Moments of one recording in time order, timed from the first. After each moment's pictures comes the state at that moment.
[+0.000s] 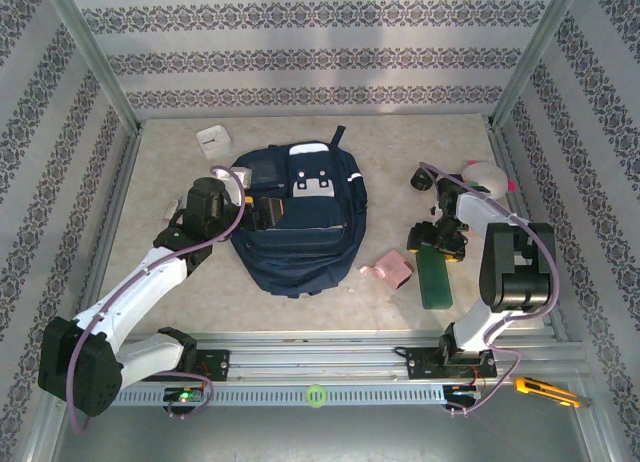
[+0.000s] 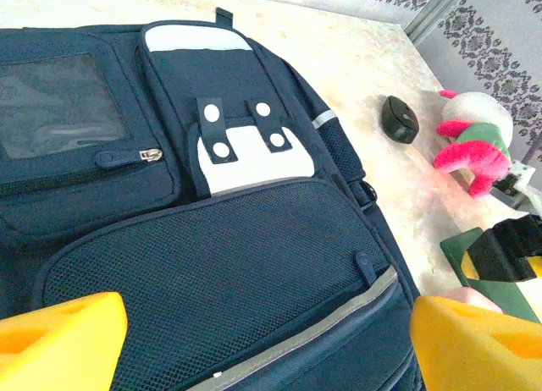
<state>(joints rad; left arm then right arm) -0.35 1.12 0.78 -0.15 0.24 -0.37 -0.04 1.68 0.99 -0.90 -0.11 0.23</state>
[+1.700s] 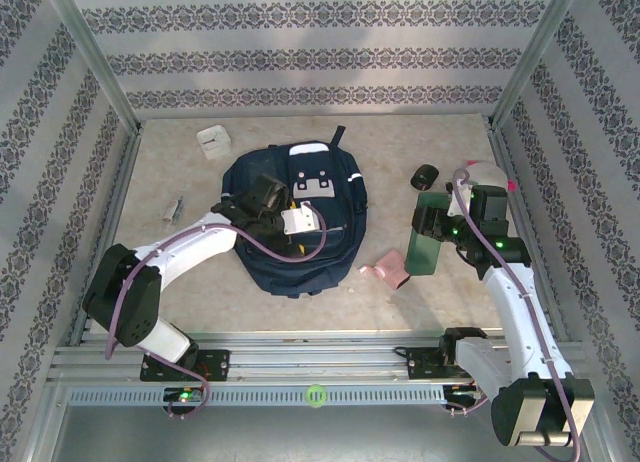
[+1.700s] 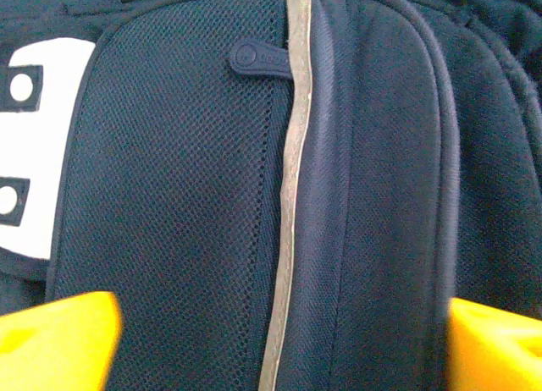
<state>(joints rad) -0.55 1.53 1.02 -0.43 0.20 0.79 -0.04 0.92 0.78 -0.60 -0.37 0.21</state>
